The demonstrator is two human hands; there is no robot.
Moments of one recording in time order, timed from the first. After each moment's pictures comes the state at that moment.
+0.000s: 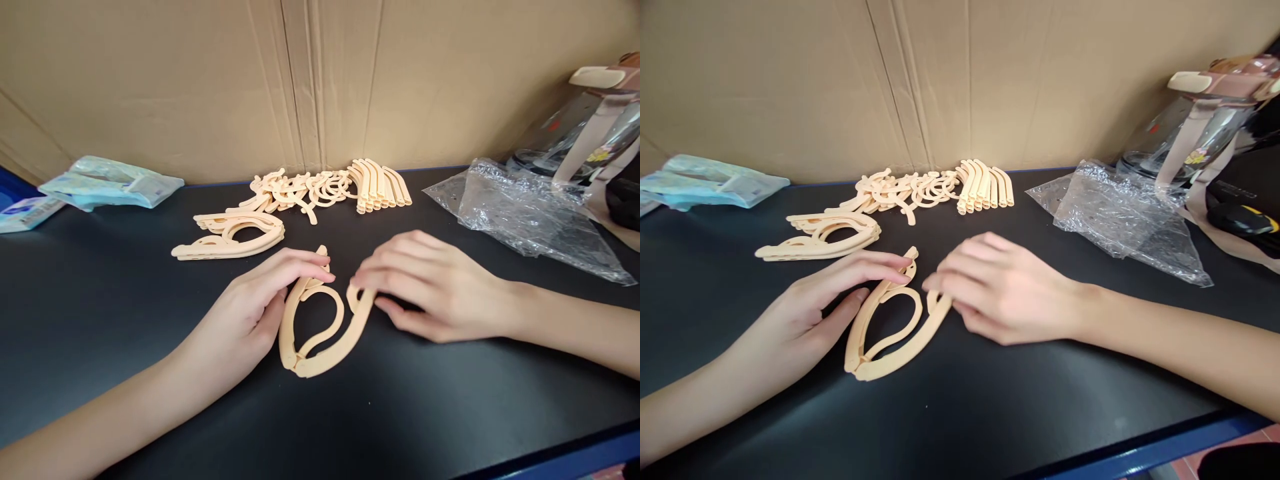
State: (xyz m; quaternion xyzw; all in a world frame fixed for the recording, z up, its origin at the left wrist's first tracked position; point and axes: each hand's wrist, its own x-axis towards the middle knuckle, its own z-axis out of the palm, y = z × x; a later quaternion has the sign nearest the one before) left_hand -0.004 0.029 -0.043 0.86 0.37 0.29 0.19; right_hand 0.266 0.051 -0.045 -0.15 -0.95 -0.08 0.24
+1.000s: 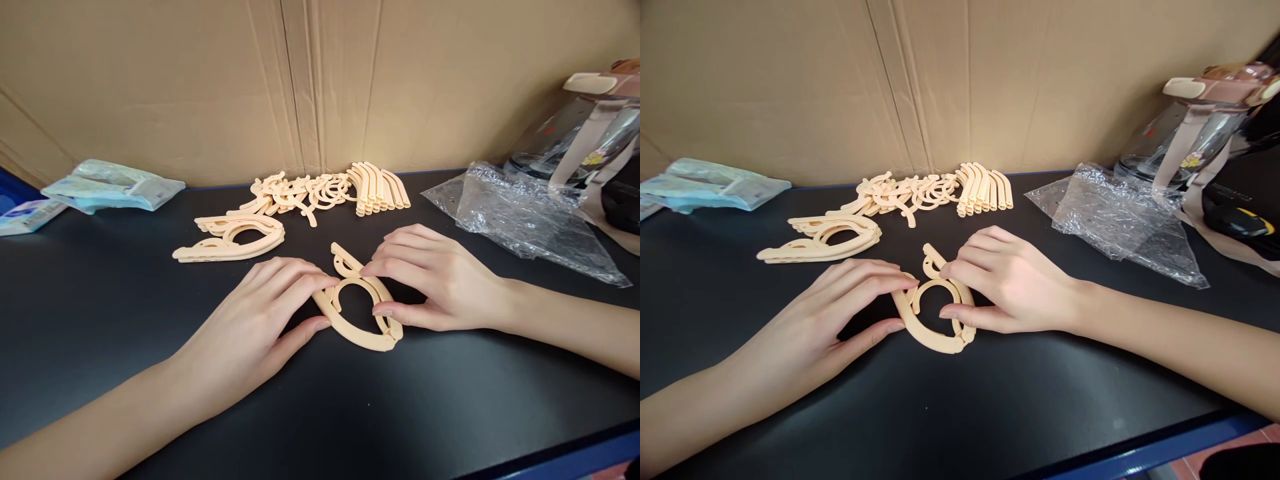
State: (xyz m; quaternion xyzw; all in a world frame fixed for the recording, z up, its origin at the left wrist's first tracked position) left_hand -0.005 0.022 -0.047 0.92 0.33 0.21 0.04; right_hand 0.269 0.057 -0.045 -0.19 -0.95 -0.07 0.26
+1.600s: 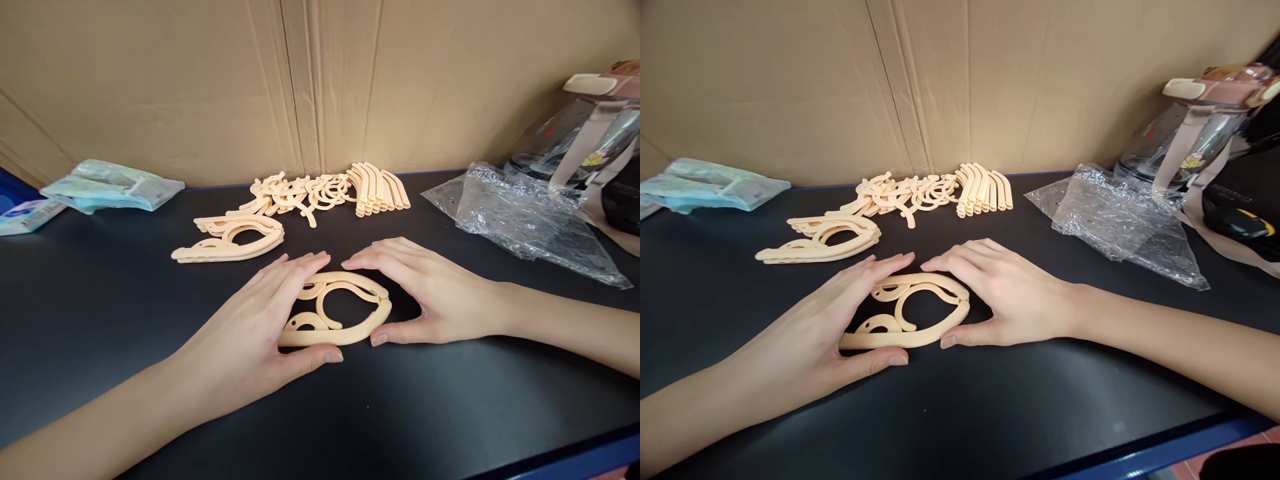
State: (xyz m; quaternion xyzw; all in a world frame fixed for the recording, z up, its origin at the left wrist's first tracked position) left_hand -0.009 0.019 -0.058 0.89 0.40 0.18 0.08; right_hand 0.267 0.056 -0.048 -0.22 -0.95 0.10 0.22
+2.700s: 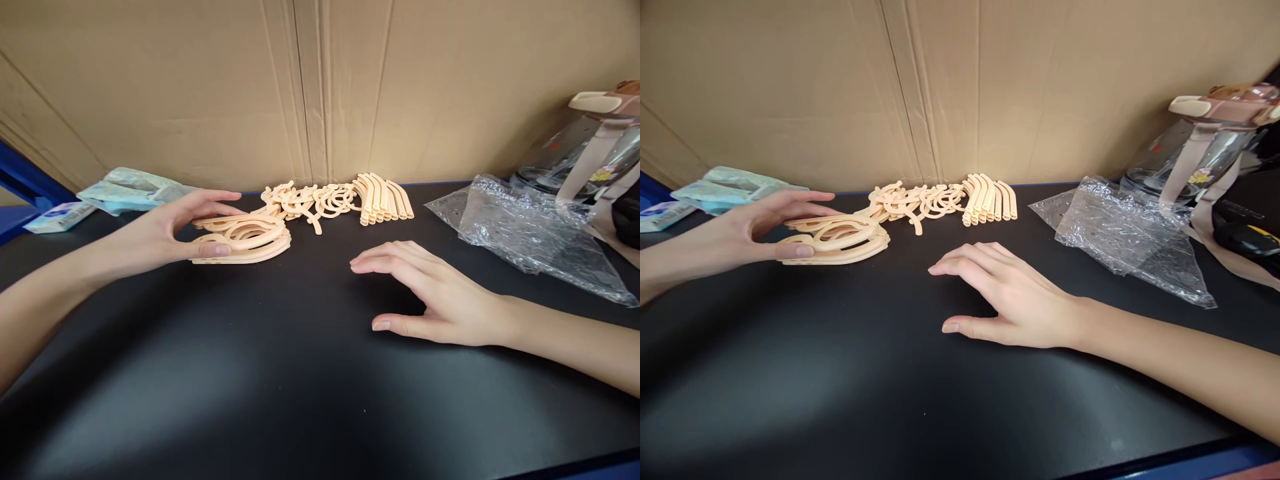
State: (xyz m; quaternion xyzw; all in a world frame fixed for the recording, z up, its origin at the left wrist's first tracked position) left_hand -0.105 0.100 -0.004 0.79 0.54 0.20 0.20; right_hand 0.271 0.054 -0.046 -0.22 -0.93 0.09 0.27
